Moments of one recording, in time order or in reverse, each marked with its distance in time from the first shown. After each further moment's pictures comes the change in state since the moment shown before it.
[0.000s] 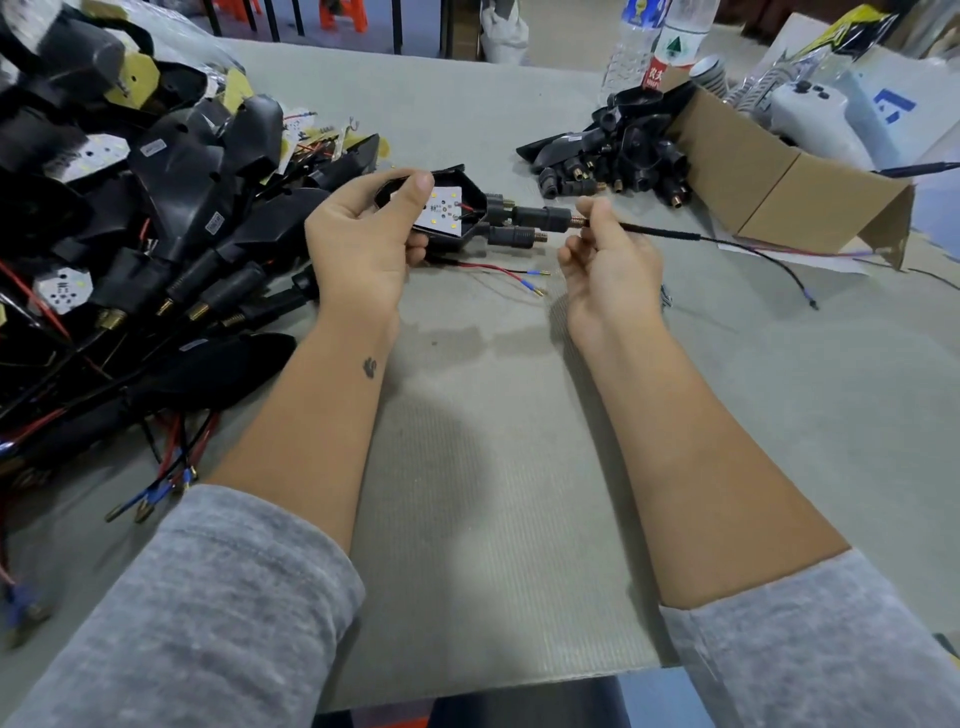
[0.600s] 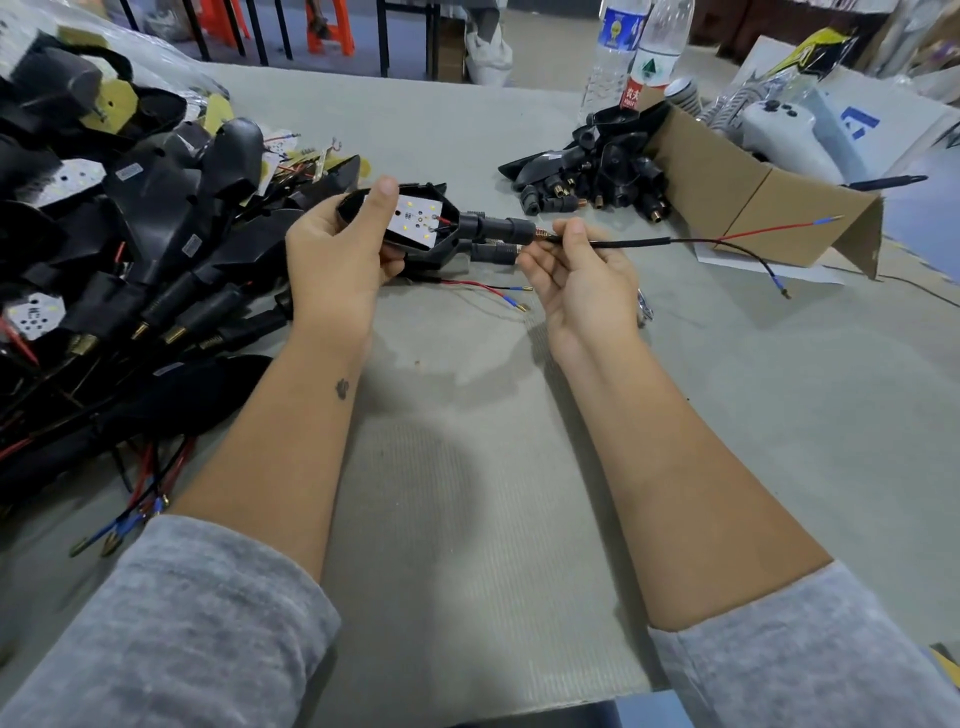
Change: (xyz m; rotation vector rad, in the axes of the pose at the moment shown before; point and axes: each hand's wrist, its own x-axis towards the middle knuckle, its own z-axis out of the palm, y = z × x) left_hand 0.004 -0.001 -0.002 0.024 -0.023 -0.019; right_hand -0.003 0.001 0.000 0.111 -0.096 -0.005
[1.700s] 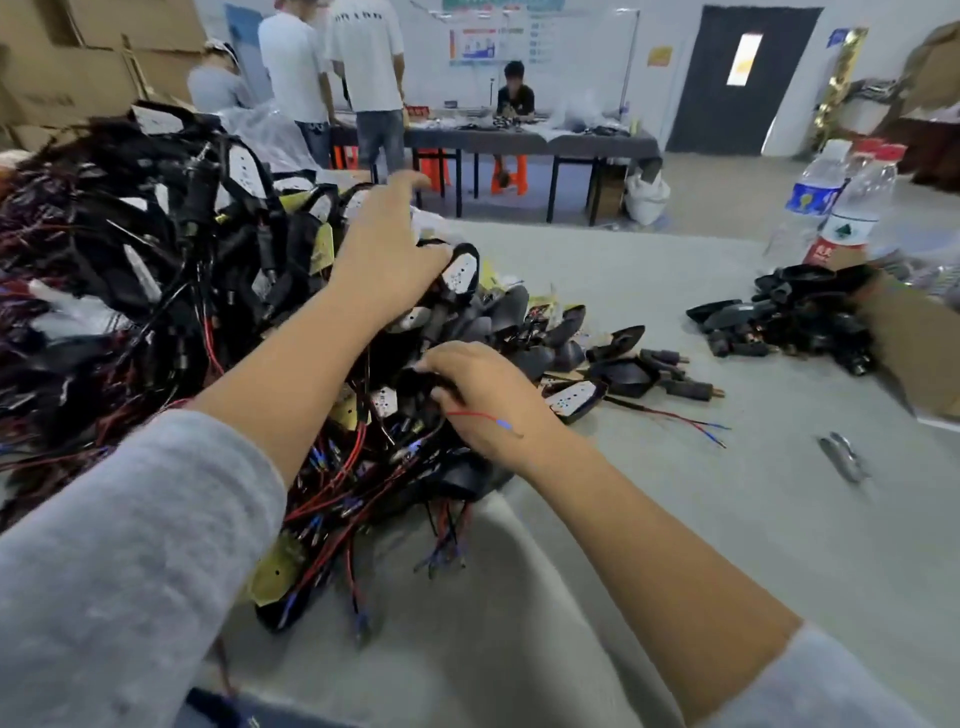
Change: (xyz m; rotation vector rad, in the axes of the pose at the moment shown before) left_hand 0.065 0.153 -0.138 1.065 0.018 0.499; right_hand -0.099 0.085 0.158 -1.298 -1.136 -0.825
